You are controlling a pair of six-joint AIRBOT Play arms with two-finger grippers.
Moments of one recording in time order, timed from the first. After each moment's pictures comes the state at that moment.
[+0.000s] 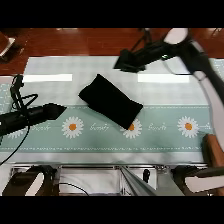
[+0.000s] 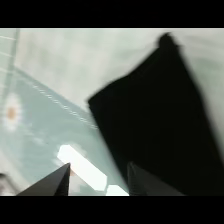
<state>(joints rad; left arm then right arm) 0.02 -0.60 0.56 0.84 -0.95 -1.34 0.28 -1.60 1.72 -0.90 1.24 1.56</state>
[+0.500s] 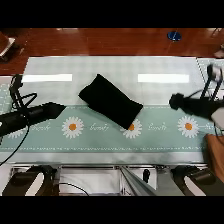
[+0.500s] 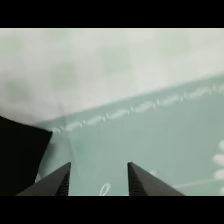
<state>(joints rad) 0.02 -0.60 0.54 0.84 -0.92 -1.34 0.21 -0.71 0.66 -1.58 0.90 2.17</state>
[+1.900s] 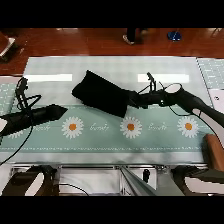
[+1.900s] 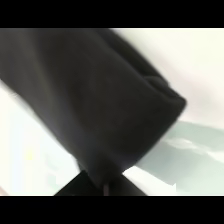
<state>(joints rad) 0.02 -0.64 0.52 0.84 -0.92 -1.36 0.25 -1.47 0.96 -0.49 0.87 1.26</state>
